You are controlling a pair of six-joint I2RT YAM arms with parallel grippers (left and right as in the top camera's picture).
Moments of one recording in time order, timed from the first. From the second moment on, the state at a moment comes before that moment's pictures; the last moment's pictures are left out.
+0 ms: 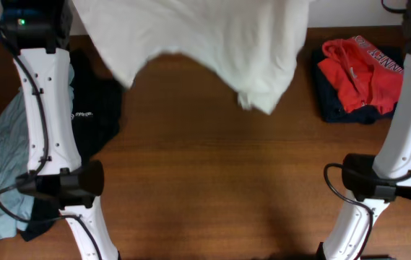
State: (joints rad) left arm 0.01 2.18 2.73 -0.66 -0.04 -0.16; right arm -0.11 2.14 2.98 -0.94 -0.18 -0.19
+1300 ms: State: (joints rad) left arm 0.01 1.62 2.73 -1.44 -0.17 -0.04; right arm -0.15 1.54 2.95 -1.50 -0.07 -0.27
